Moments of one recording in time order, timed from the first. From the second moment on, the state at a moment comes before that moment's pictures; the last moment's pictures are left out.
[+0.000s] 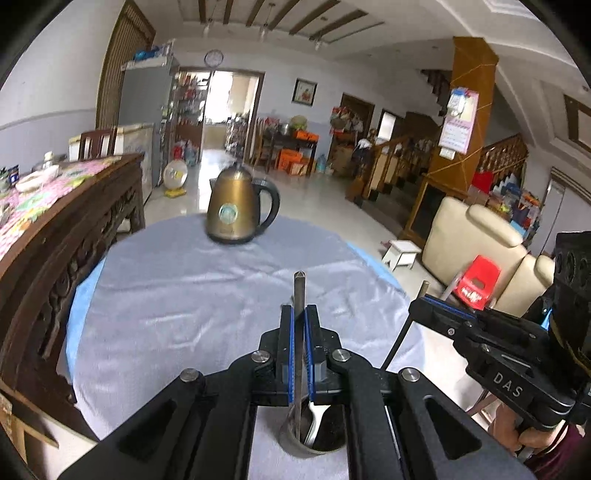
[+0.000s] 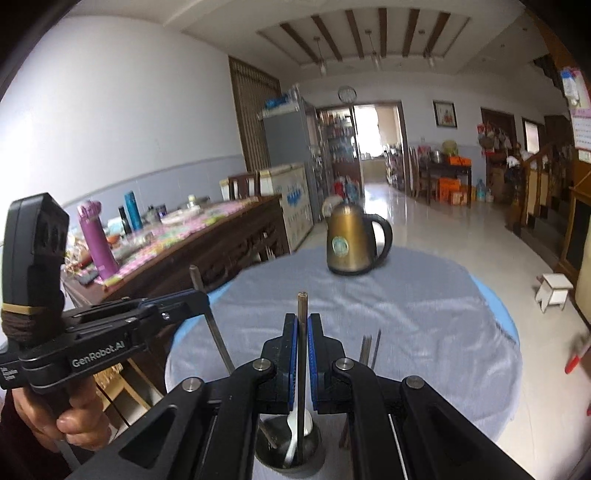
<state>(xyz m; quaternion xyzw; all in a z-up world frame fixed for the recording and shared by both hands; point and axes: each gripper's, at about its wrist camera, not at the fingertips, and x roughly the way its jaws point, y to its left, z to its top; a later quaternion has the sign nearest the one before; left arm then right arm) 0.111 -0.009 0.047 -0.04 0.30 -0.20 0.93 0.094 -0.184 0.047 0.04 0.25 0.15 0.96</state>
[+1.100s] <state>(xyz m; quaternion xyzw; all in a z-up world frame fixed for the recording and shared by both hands) 0.100 0.038 0.014 0.02 0.31 -0.03 0.95 0.108 -0.271 -0.026 0.23 0.32 0.07 0.92</state>
